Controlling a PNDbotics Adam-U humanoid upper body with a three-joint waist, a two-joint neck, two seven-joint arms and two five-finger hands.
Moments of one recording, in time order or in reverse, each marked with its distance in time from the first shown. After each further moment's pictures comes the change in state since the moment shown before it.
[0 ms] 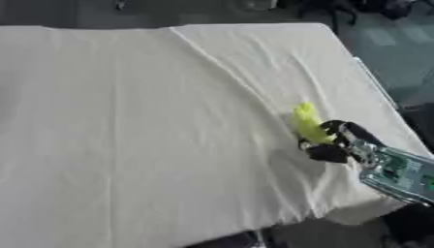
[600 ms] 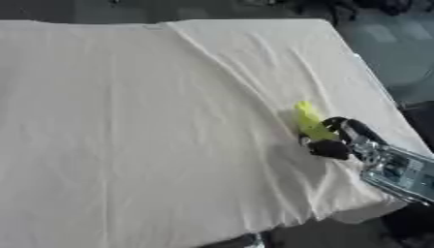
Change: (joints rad) left arm 0.000 0.005 0.006 0.000 0.000 0.000 0.005; right arm 0.001 0.017 -0.054 0.000 -0.015 -0.018 -0.018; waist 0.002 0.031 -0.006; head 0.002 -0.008
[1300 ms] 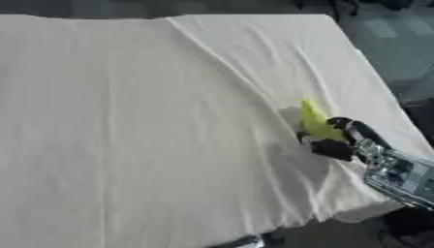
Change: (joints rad) left arm 0.000 0.008 0.003 0.000 0.000 0.001 0.004; right arm 0.008 0.017 -0.011 0.000 -0.016 -0.027 -0.027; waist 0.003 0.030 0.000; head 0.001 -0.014
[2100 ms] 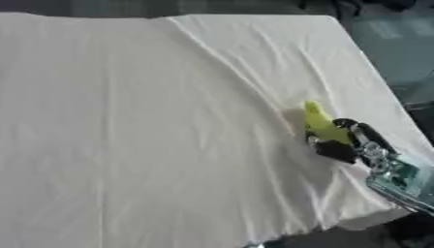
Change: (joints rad) left arm -0.003 0.005 0.003 -0.005 0.000 0.002 0.003; right arm 0.019 0.027 -0.074 0.000 -0.006 -0.011 -0.011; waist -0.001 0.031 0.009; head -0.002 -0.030
